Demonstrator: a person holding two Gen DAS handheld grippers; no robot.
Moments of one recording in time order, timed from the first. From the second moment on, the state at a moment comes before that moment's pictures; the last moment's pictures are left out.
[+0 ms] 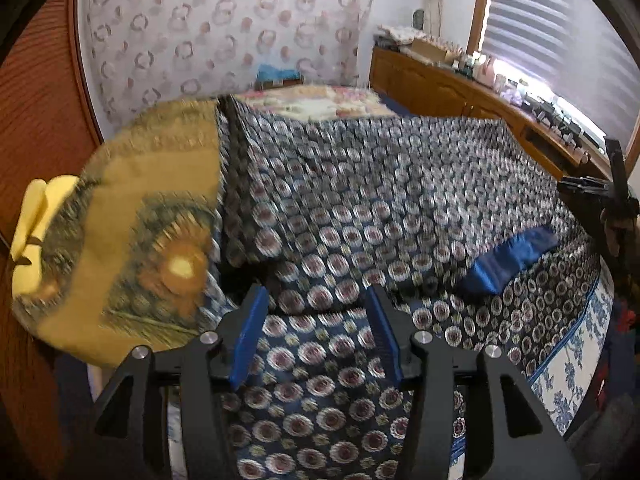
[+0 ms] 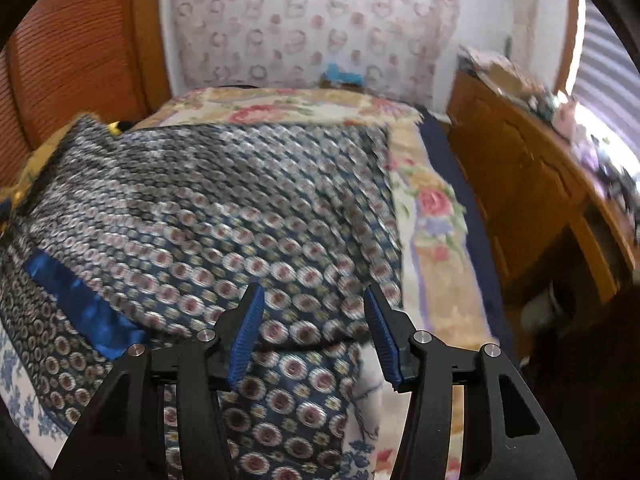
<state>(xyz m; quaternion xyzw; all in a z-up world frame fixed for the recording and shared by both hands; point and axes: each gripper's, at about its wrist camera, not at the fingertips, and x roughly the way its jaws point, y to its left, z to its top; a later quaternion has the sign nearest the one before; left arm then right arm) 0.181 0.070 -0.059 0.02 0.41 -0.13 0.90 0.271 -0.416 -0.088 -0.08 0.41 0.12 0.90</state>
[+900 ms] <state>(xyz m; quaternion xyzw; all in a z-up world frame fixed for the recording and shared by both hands) 0.177 0.045 -0.094 0.05 0.42 -0.13 0.90 0.277 -0.448 -0.107 0.00 0.45 0.10 0.89</state>
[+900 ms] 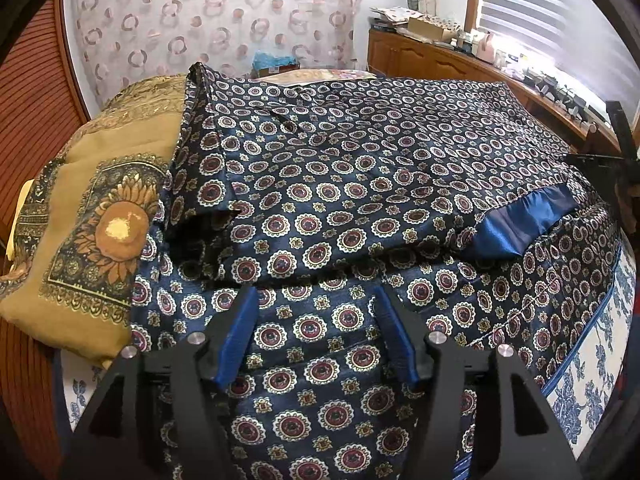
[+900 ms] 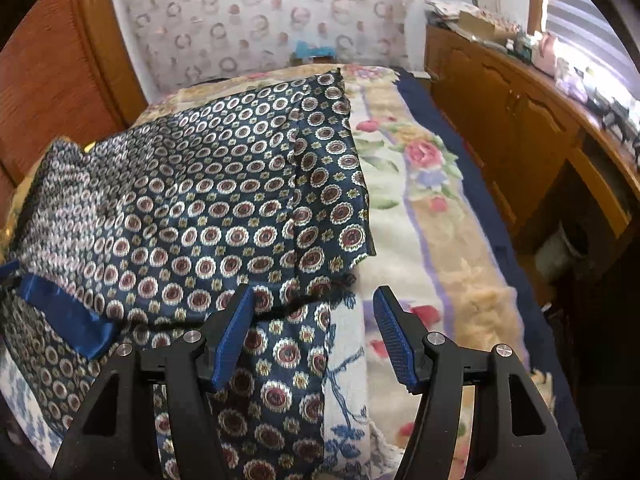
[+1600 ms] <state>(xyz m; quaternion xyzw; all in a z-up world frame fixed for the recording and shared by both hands) 0.177 0.044 -0.094 0.04 0.42 -0.12 0.90 0.283 -0.422 -0.094 -0.03 0.39 0.07 0.92</state>
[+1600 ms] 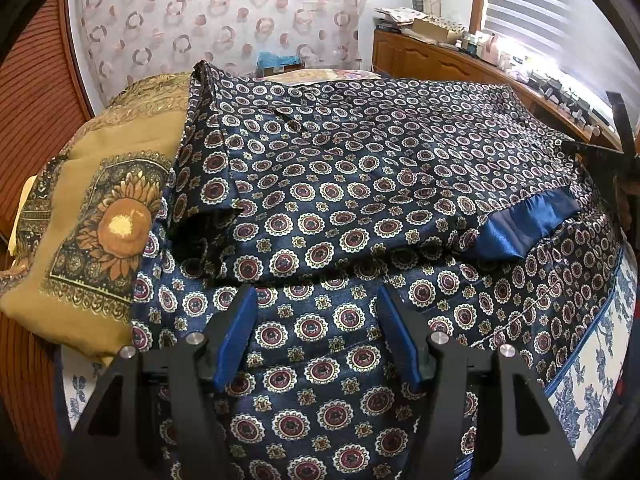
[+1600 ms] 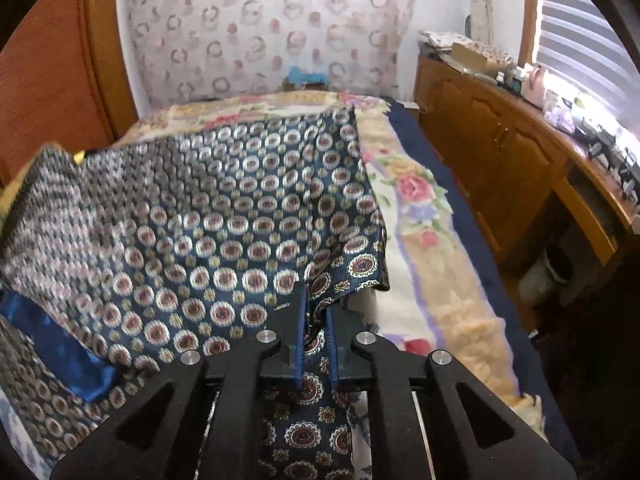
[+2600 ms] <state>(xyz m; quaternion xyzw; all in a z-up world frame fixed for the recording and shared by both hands) 0.202 0.063 -0.056 0.07 0.37 -0.06 0.92 0.295 -0.410 -0.114 -0.04 0.42 0.07 0.91</state>
